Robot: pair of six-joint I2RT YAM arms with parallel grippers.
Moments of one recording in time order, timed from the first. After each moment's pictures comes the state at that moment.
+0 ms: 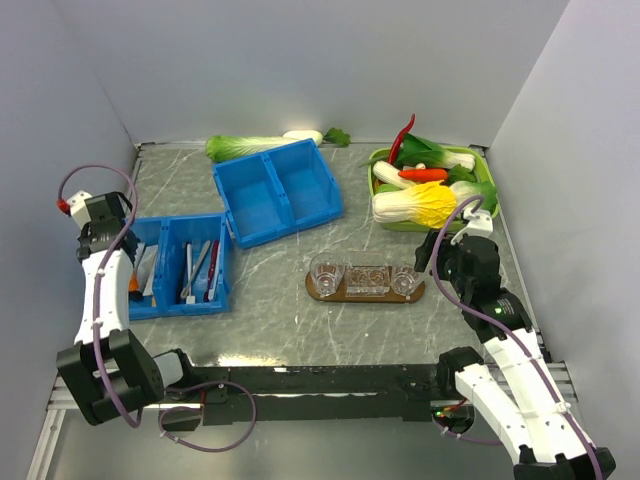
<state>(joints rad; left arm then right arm) 0.36 1.20 0.95 -0.54 -0.43 -0.43 0.25 0.62 0.69 -0.54 0.17 0.33</state>
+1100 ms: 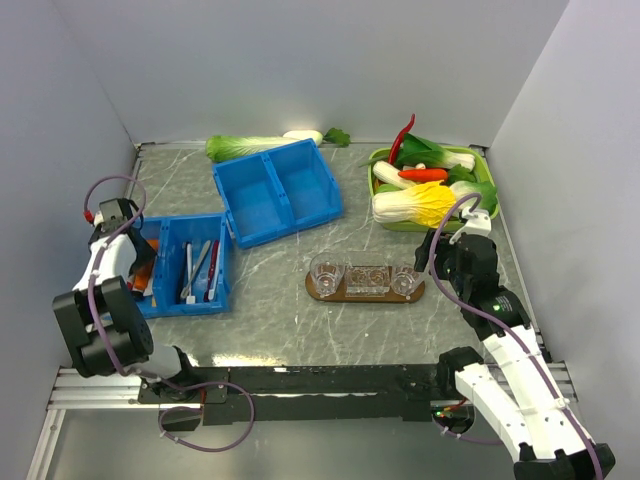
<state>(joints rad) 0.37 1.43 0.91 -0.50 -0.28 -0.41 0.25 0.64 0.69 -0.54 0.18 0.33</state>
